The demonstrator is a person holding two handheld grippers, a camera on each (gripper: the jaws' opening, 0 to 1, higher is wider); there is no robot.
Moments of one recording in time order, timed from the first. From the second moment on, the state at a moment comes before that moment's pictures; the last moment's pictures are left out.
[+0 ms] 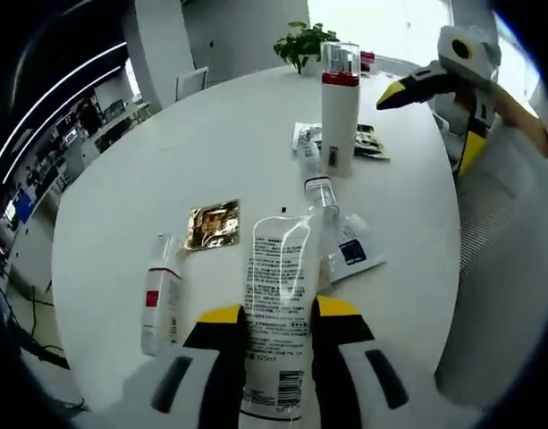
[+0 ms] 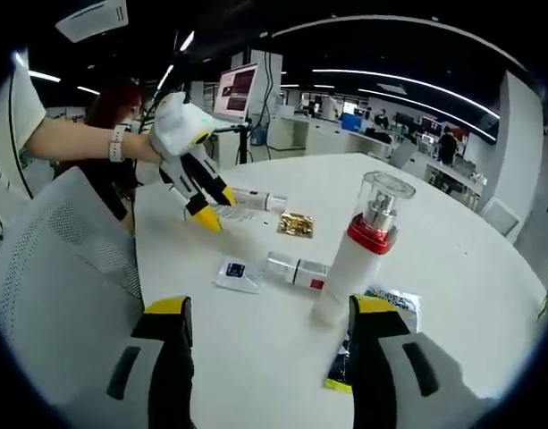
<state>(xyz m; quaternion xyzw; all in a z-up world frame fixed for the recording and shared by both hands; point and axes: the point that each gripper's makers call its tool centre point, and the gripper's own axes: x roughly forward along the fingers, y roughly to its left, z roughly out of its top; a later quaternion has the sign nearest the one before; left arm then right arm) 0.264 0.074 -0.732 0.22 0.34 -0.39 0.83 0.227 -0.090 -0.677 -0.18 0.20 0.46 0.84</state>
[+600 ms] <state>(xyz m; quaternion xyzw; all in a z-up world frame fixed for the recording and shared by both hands) 0.235 0.022 -0.700 0.19 0.29 -0.47 0.81 0.223 -0.076 -0.654 -0.27 0.13 0.50 0.81</state>
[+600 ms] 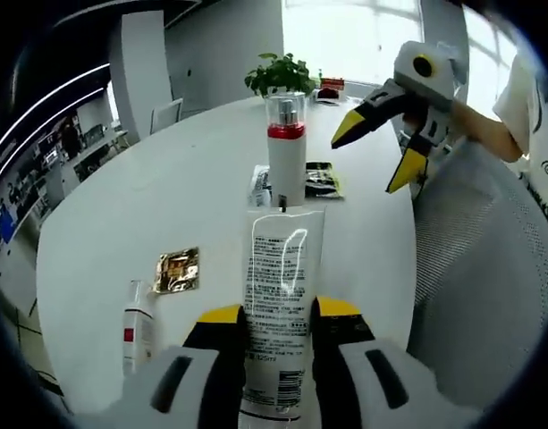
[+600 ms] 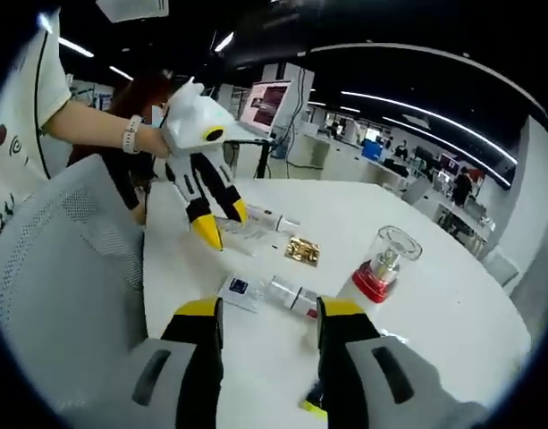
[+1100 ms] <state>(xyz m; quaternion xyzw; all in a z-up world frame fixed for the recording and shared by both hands) 0.209 -0.009 -0.682 0.15 0.27 -0.55 0.78 0.218 -0.067 -0.639 -0.35 0.06 0.53 0.77</state>
